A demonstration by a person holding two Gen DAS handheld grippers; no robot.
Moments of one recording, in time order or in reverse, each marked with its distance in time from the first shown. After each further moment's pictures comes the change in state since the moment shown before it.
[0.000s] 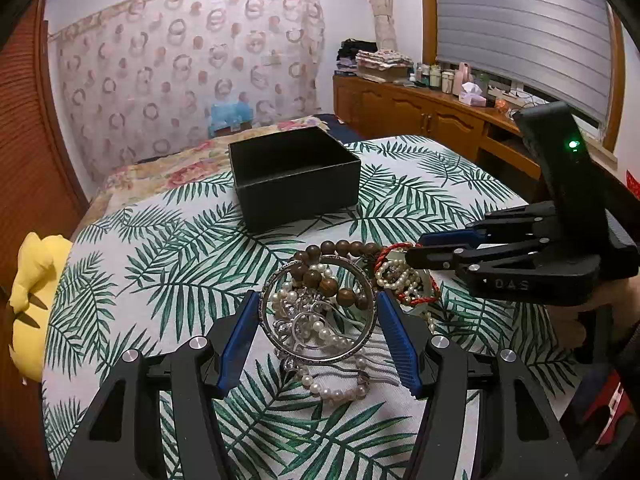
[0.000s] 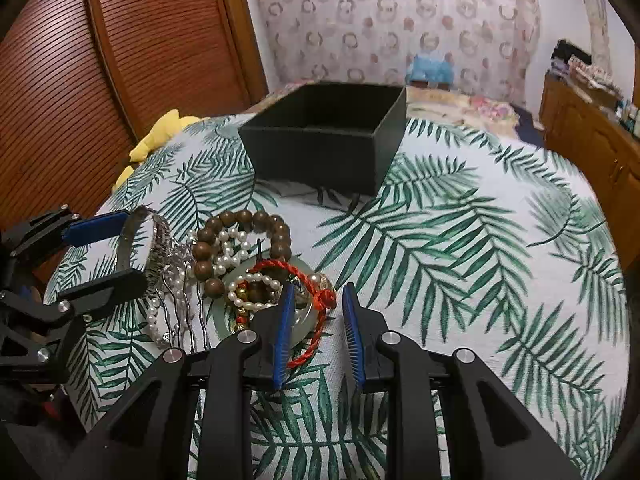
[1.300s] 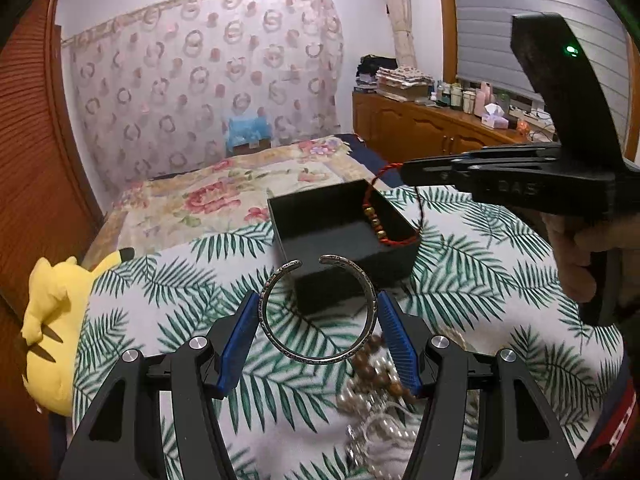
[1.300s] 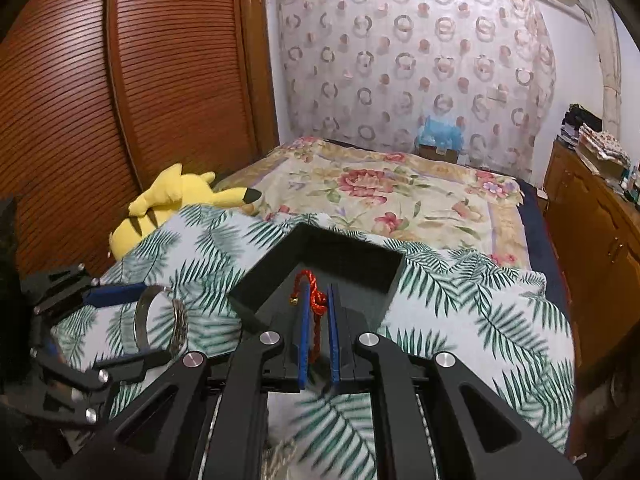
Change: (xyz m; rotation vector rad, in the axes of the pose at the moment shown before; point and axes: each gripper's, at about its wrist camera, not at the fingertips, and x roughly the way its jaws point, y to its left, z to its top) left arm 0.024 0.045 0.067 -0.021 -0.052 0.054; right arm -0.014 -0.006 0.138 -0.102 -0.183 -0.005
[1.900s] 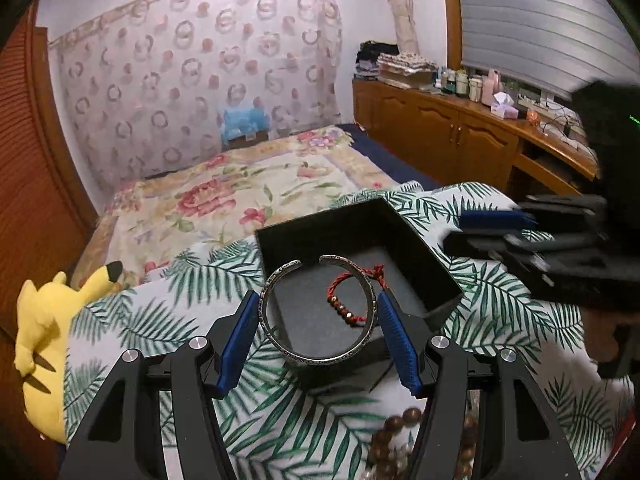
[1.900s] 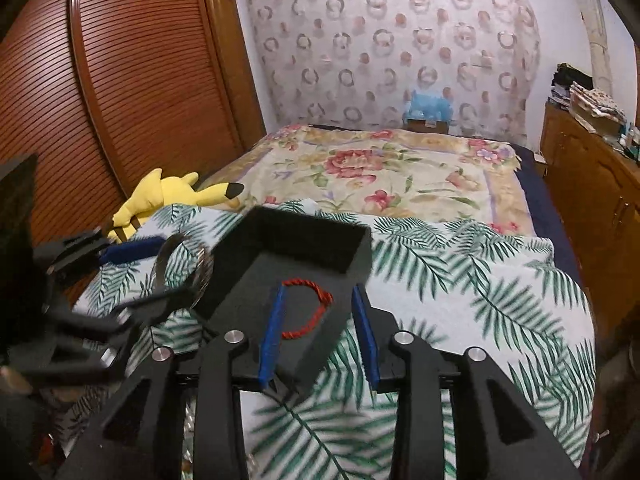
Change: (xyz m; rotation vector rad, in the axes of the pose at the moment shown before) left arm 0.076 -0.001 0.045 0.019 0.061 -0.001; right arm 0.019 -0.043 -0.029 0.096 0.049 -0.002
